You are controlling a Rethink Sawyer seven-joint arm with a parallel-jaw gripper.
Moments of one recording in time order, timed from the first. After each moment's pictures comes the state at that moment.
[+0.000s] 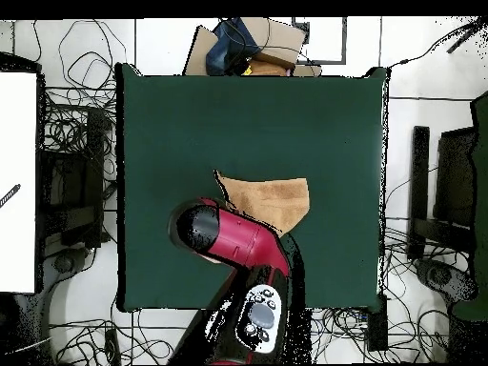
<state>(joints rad) 0.08 -0.64 -0.27 1.85 0.31 0.39 1.67</state>
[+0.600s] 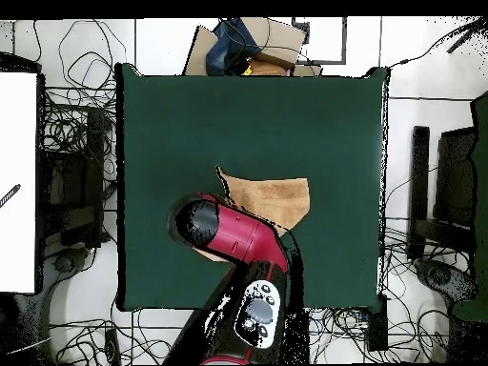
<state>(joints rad) 0.09 -0.63 -0.27 1.83 0.33 0.39 1.67</state>
